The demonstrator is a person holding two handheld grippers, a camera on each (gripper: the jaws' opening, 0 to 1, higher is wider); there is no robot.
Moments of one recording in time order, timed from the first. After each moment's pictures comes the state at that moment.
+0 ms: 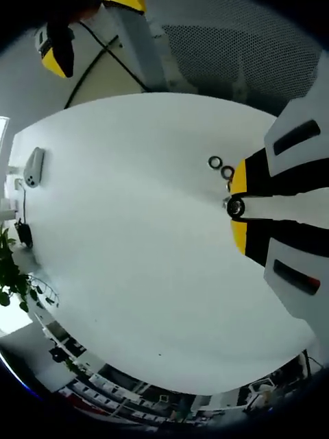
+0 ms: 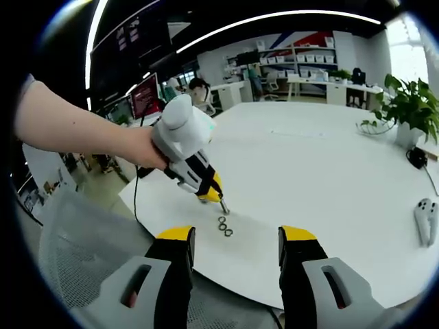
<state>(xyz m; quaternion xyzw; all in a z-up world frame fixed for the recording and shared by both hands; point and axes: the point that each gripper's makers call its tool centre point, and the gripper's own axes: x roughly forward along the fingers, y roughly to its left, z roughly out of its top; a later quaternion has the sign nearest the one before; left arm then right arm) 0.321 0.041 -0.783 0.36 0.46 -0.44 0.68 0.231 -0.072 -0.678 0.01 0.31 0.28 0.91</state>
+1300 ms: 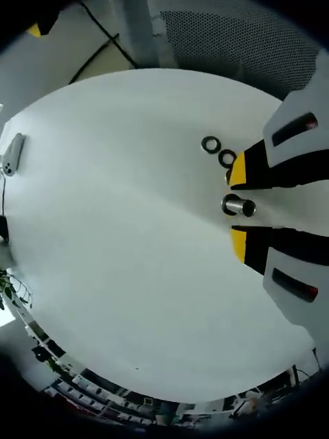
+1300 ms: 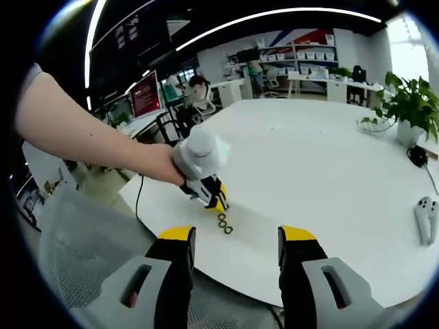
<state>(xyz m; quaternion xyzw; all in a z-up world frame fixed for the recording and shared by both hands) 0.325 0.050 -0.829 0.34 0.50 -0.41 0.68 0.230 -0.072 -0.681 0.01 0.32 0.28 0.90</state>
